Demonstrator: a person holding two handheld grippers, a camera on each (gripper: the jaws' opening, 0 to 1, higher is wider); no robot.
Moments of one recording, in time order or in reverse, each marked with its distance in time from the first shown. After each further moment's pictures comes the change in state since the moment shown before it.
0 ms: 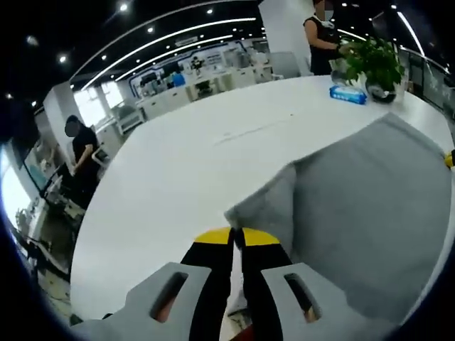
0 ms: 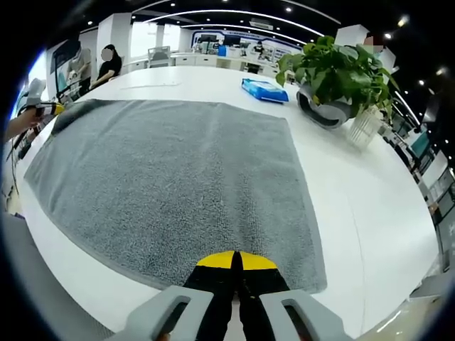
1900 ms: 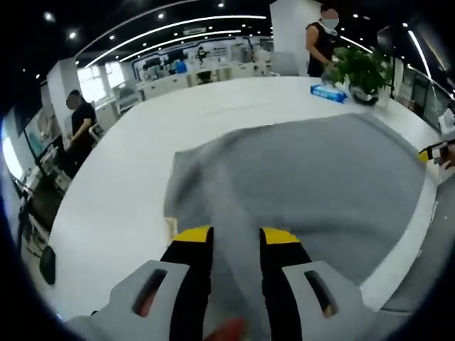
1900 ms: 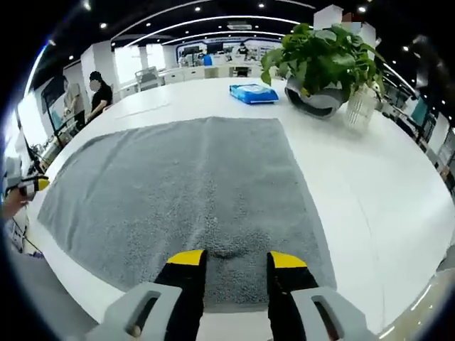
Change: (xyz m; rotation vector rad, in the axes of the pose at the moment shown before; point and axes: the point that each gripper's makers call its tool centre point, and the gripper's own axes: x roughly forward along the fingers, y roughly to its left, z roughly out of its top) left arm -0.092 -0.084 -0.079 -0.127 0.062 -0.077; right arm -0.001 0.003 0.021 0.193 -0.064 0.118
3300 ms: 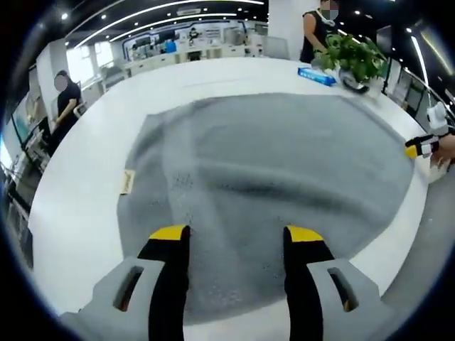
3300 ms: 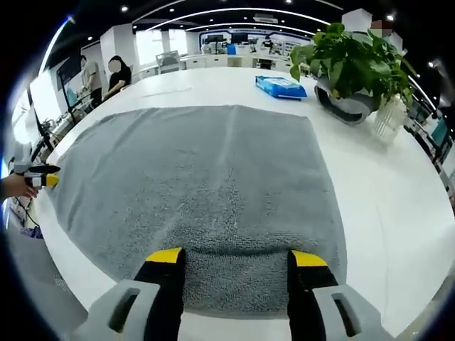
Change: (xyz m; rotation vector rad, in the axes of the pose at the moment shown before) left arm 0.030 -0.028 -0.017 -0.036 0.094 -0.083; right arm 0.025 0.011 0.002 -0.139 0.098 0.050
